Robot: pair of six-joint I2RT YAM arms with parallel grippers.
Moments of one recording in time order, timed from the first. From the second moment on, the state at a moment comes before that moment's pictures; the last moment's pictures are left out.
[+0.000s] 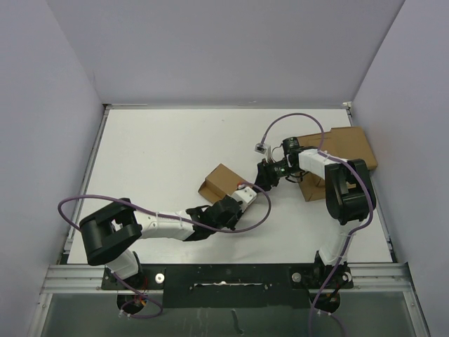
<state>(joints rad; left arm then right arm) -1.14 1.60 0.74 0.24 -0.31 -0.20 0.22 1.88 1.14 -0.56 -0.99 -0.43</state>
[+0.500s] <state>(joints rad) -1.14 1.60 0.74 0.20 -0.37 -0.35 0.23 1.88 1.14 -0.56 -0.99 -0.43</state>
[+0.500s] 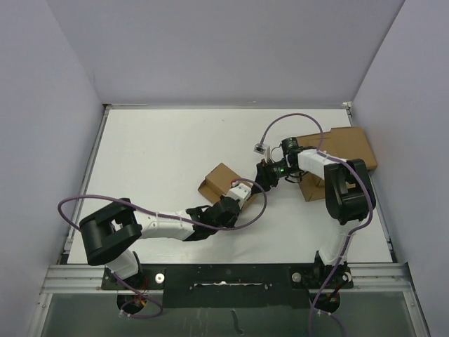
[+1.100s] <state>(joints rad) -1.14 1.59 0.72 0.27 -0.41 -0.32 0.24 1.89 1.14 -0.58 -1.00 -0.41</state>
